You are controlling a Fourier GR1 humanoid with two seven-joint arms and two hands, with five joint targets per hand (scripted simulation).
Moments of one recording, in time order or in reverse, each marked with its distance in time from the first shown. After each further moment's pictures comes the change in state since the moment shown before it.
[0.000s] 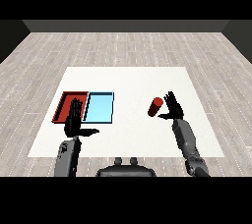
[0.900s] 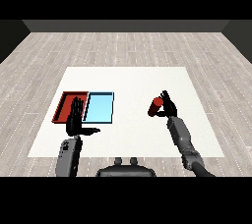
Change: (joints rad) left arm -0.022 -0.009 -0.005 0.012 0.005 0.000 -0.009; right arm -0.096 0.030 0.020 0.145 0.017 -0.062 -0.027
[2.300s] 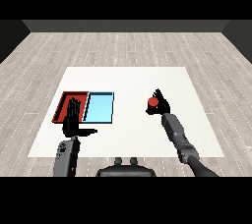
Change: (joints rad) left arm 0.021 0.012 0.018 -0.034 0.032 -0.017 0.016; right arm -0.112 0.041 0.022 0.131 0.035 -0.060 -0.011
